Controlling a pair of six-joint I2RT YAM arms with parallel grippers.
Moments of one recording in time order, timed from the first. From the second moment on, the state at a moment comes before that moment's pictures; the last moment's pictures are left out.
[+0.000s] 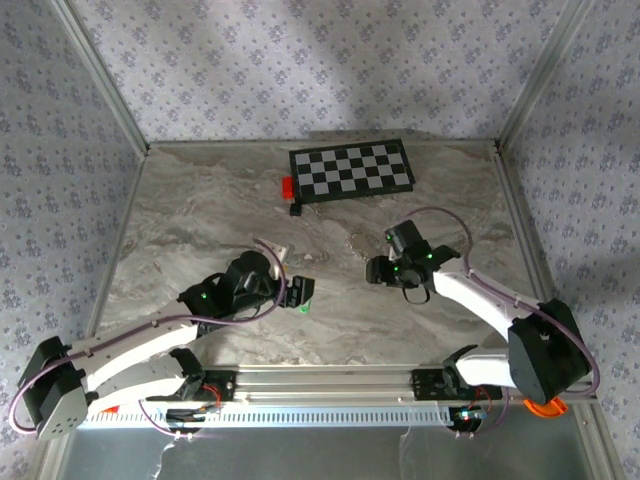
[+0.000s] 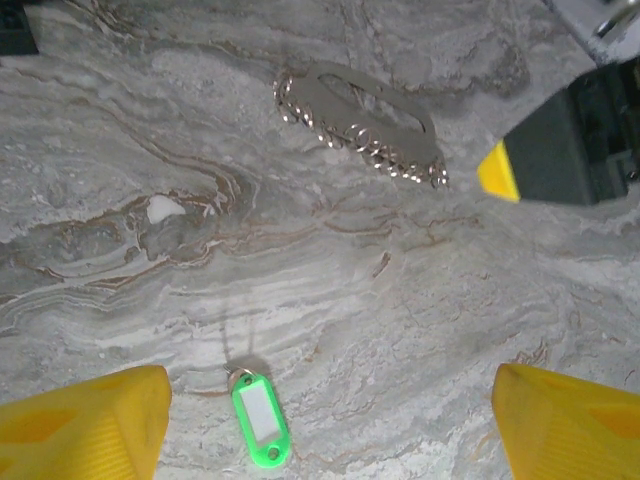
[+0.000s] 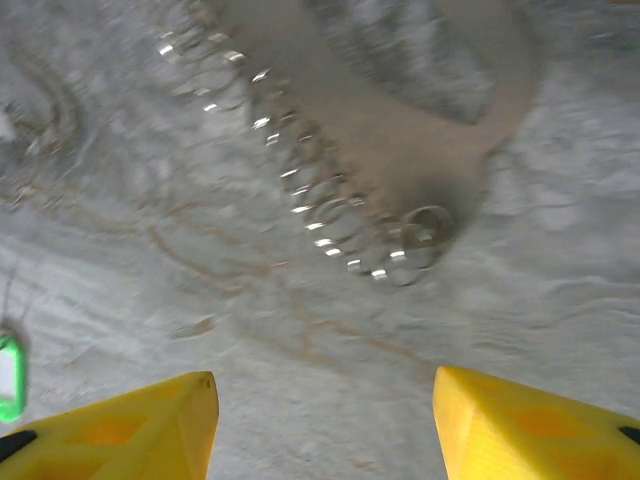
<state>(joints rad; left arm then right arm) -0.92 1.00 0.59 -0.19 -0.03 -0.48 0.44 1.28 0.75 -0.56 -0.10 0.51</state>
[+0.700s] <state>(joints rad) -0.93 1.08 0.59 -0.13 0.01 -0.47 0.35 1.52 0.79 -0.45 -0.14 0.41</state>
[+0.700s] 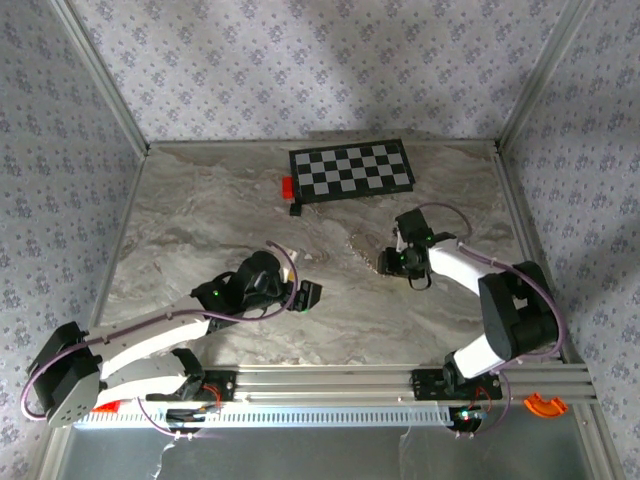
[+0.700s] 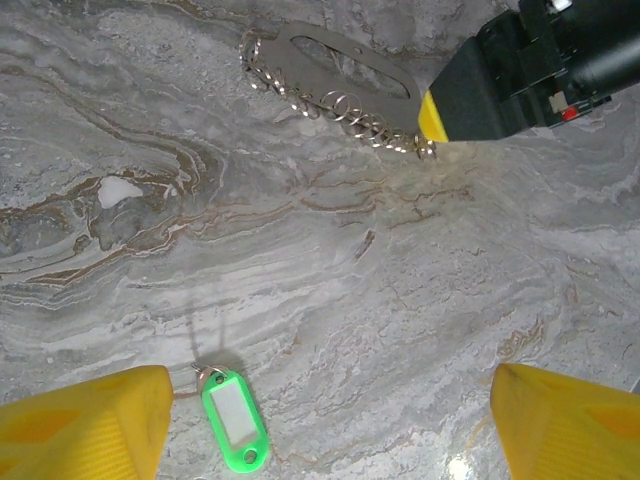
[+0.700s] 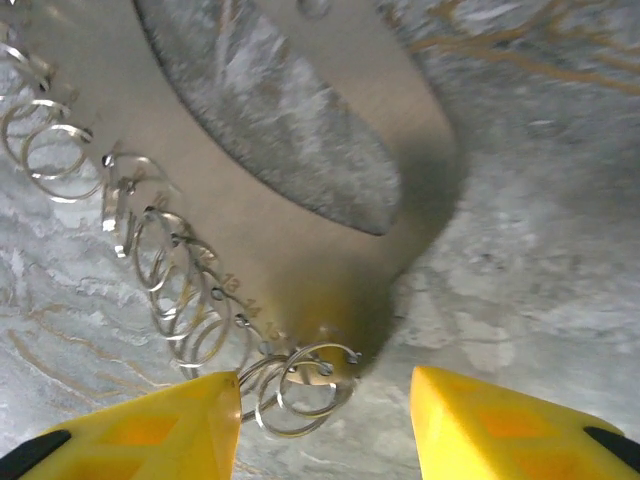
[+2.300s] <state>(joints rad) -1.06 1.64 0.97 -0.05 -0.05 -0.61 0.18 1.11 0.65 -0.55 -0.28 0.48</state>
